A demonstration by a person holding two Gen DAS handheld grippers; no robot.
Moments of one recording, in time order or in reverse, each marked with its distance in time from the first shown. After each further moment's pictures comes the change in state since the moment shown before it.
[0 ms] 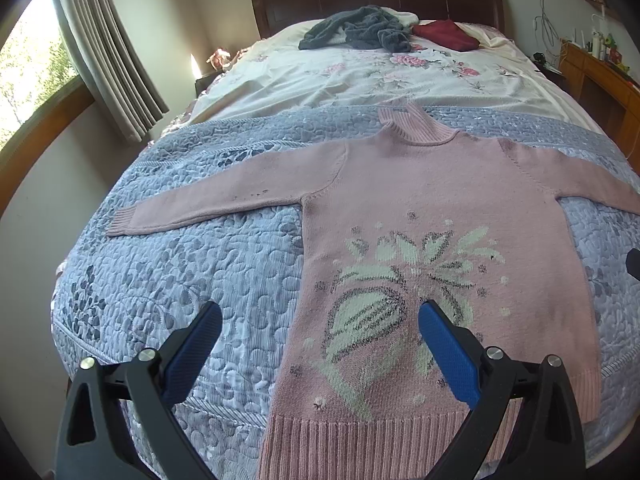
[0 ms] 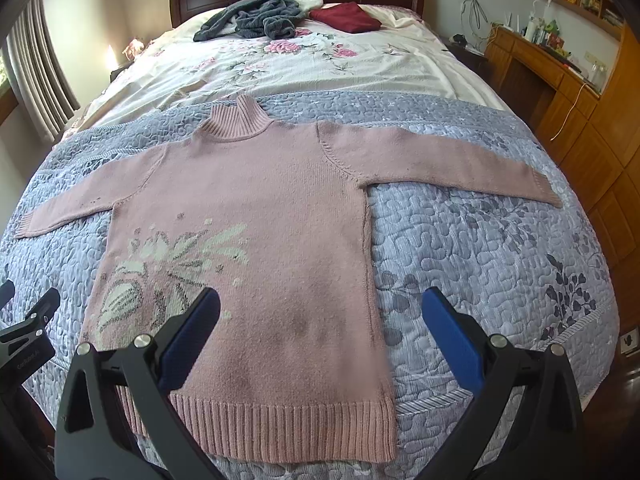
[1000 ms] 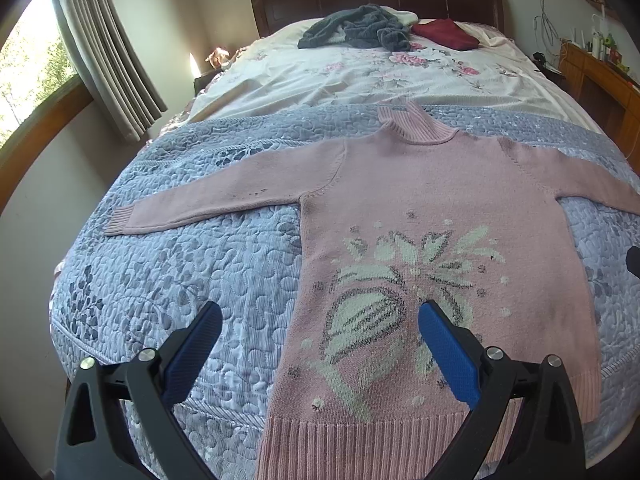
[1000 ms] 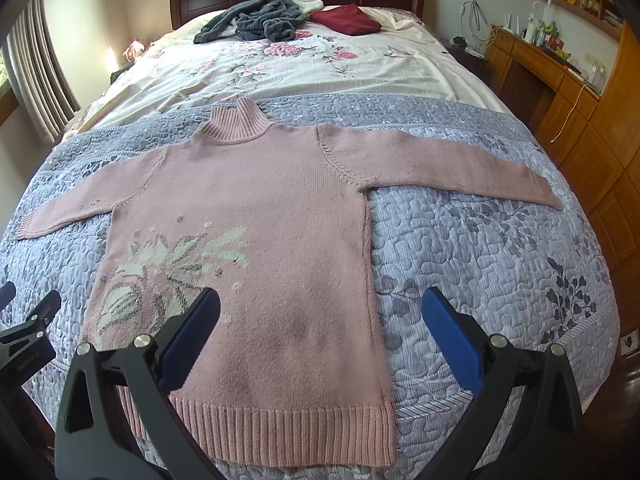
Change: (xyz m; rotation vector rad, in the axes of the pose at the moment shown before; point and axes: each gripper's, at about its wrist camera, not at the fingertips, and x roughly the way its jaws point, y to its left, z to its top) left arm 0.003 0.000 0.000 0.004 -0.004 -0.005; right arm 0.001 0.002 0.000 -0.006 -0.012 -0.001
